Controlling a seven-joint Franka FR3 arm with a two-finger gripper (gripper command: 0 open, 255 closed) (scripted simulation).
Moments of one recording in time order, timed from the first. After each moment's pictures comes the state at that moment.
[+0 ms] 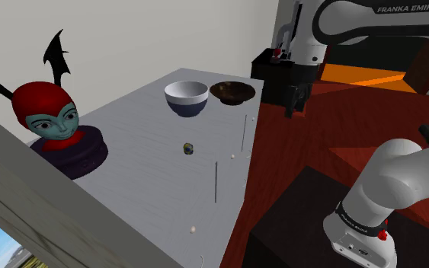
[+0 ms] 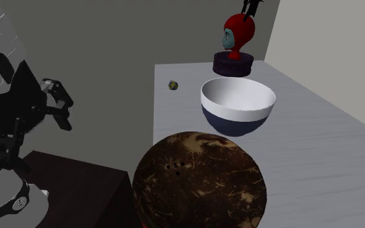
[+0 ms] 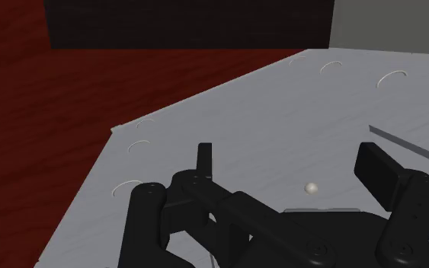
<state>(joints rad) -0.02 -0.74 -0.04 -2.43 0.10 1.57 -0.06</state>
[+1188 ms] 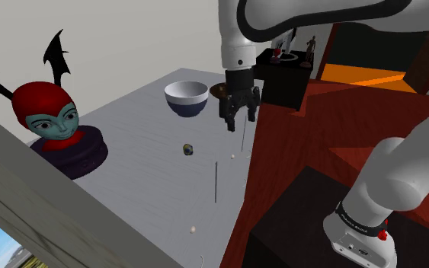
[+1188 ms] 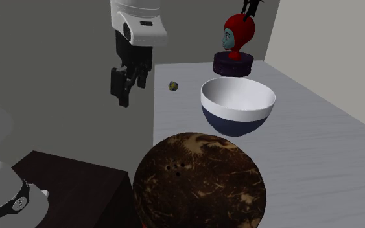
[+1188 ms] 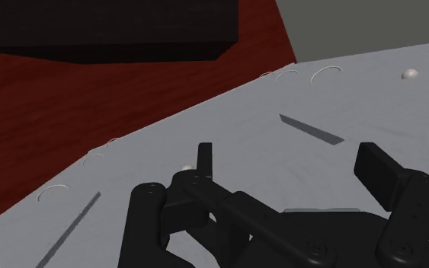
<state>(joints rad) 0.09 -0.30 0.29 -2.02 0.23 1.54 0.37</state>
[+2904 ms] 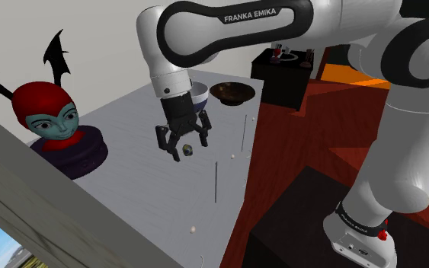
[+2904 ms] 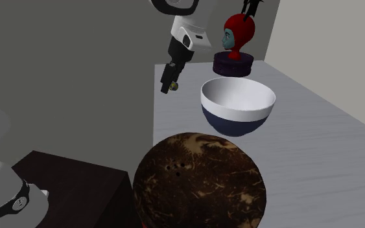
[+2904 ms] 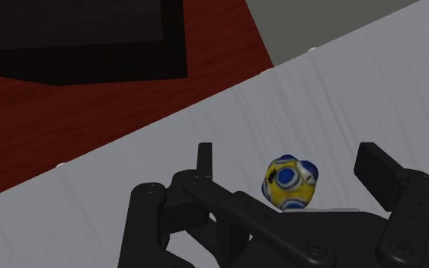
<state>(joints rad) 0.22 0.22 0.45 -1.57 0.14 1.51 0.73</state>
